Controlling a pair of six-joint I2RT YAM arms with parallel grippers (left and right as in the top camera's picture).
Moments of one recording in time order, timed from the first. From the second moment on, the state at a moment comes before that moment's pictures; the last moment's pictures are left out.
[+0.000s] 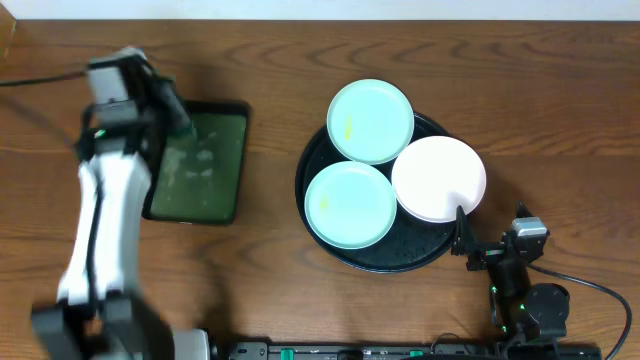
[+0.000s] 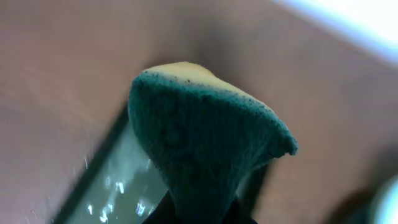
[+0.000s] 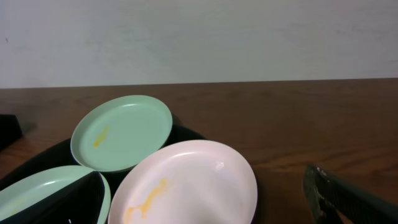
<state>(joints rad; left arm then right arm) 0.17 1.58 1.23 -0.55 0.06 -0.31 0.07 0.01 0.01 -0.07 -0.07 0.08</state>
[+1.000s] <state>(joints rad) -0.39 1.39 1.20 -0.78 0.22 -0.79 0.07 0.01 0.01 -0.07 -0.07 0.08</state>
